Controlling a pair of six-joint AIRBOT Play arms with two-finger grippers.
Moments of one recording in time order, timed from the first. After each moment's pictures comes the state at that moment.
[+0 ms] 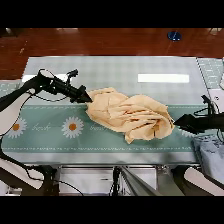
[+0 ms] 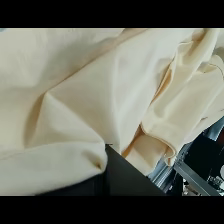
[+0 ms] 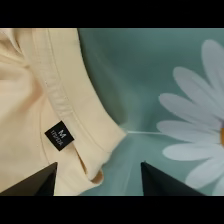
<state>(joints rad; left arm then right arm) -0.04 -1.80 1.27 0.64 -1.32 -1.16 -0.60 -1.19 0.62 -0.97 1.28 1.01</state>
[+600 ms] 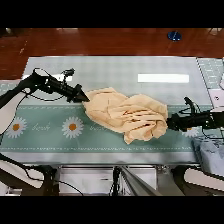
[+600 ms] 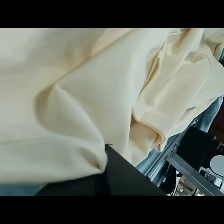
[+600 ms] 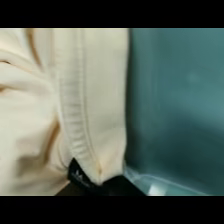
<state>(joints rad) 0.01 -1.77 1.28 0.63 -1.38 -1.14 -0.44 -1.36 0.62 -0.80 1.23 0.96</state>
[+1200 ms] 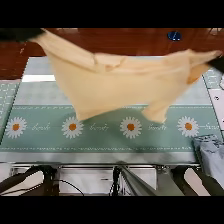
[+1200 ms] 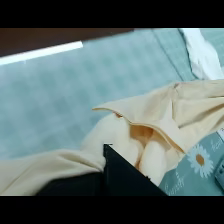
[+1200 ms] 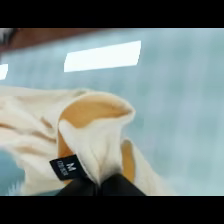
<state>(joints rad) 0.19 -1.20 1.70 0.60 -1.33 -1.13 -0.52 -0.90 1.28 -0.57 1.35 1.11</state>
